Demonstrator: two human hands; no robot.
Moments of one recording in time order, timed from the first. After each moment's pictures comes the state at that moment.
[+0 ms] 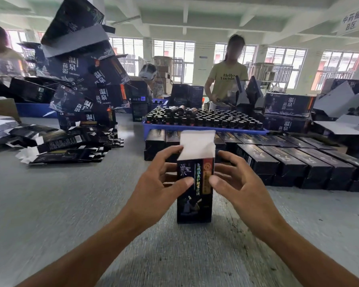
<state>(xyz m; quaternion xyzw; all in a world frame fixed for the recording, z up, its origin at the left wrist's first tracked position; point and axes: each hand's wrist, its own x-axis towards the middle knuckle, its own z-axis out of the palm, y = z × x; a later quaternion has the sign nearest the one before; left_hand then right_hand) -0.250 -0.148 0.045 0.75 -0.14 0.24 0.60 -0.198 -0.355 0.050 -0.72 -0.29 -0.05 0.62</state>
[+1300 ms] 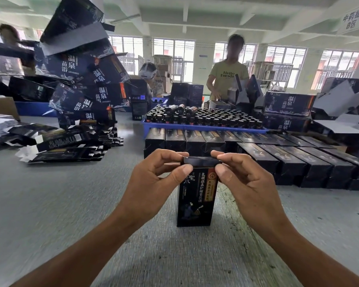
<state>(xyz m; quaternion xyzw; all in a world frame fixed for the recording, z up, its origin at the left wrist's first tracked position) -0.254 -0.151 0.055 0.73 -0.13 0.29 0.61 -0.205 -0.351 0.057 -0.67 -0.34 -0.14 0.64</state>
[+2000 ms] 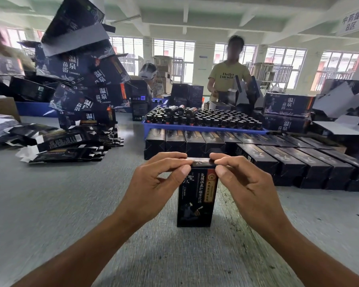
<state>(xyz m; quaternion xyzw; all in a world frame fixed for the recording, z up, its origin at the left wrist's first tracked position) -0.255 -0.149 0.054 0.77 -0.16 0.34 0.52 -0.206 -0.355 0.059 -0.72 -0.35 -0.18 0.58</state>
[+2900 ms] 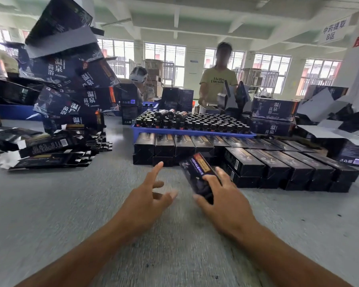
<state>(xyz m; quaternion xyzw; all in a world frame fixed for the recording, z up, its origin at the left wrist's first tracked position) -0.229 -0.136 0.014 0.86 -0.02 0.16 0.48 -0.166 -0.349 0.023 -0.95 -0.20 -0.15 0.17</state>
